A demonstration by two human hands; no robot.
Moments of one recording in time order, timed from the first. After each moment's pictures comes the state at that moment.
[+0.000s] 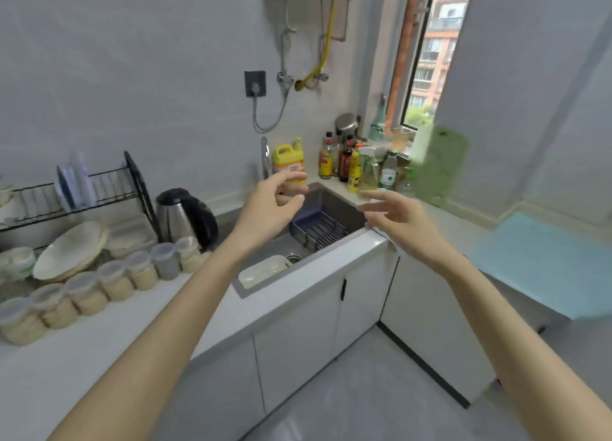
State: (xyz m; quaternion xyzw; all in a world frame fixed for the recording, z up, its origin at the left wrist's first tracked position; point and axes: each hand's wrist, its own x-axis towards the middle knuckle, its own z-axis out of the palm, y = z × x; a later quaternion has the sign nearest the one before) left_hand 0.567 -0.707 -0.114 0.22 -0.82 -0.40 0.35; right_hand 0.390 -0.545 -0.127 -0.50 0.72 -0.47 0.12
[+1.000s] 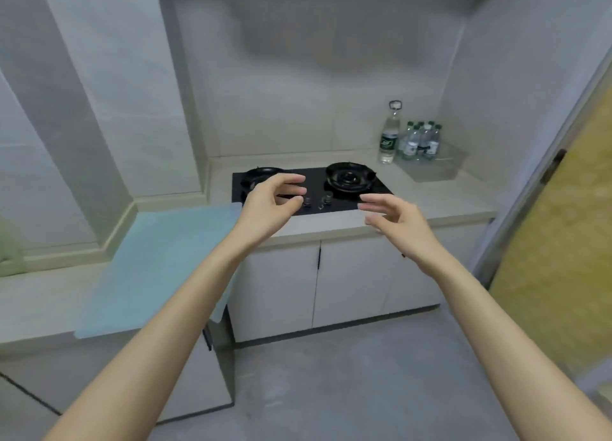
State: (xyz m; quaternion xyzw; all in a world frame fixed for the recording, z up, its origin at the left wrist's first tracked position) left_hand 0.003 -0.175 -0.144 -0.22 -0.79 -0.57 0.03; right_hand 0.083 0.049 -0.159 0.02 0.84 -0.52 -0.15
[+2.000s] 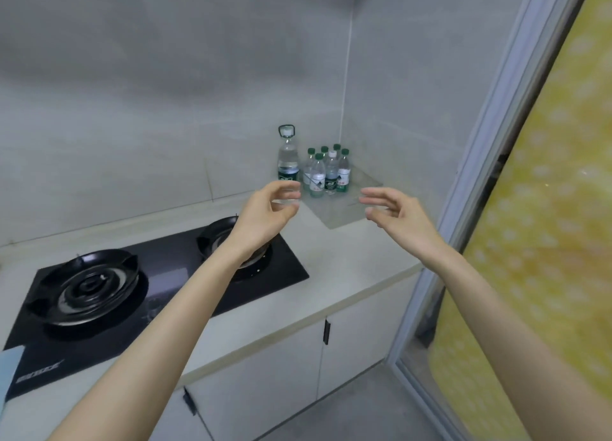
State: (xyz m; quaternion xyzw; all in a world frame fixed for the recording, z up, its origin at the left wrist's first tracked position) left_hand -0.321 0.275 -0.145 -0.34 -0.76 -0.56 -0.04; right_hand -0.185 0.476 -0.144 0.12 0.84 -0.48 -0.24
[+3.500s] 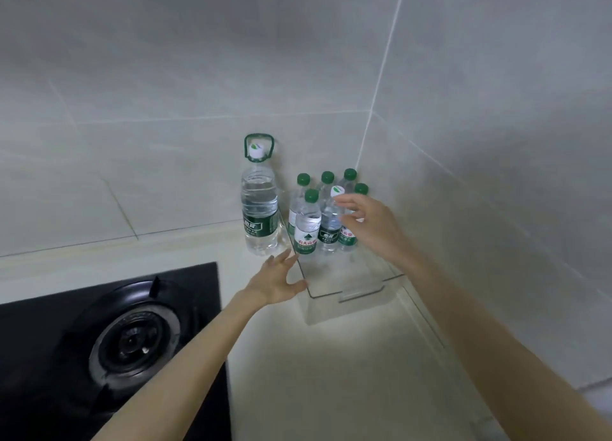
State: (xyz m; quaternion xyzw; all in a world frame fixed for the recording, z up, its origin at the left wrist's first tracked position) left_hand -0.674 0.596 -0.329 -0.27 -0.91 -0.22 -0.21; right_hand -0.603 0.782 -0.202 0.07 0.90 -0.42 -0.12
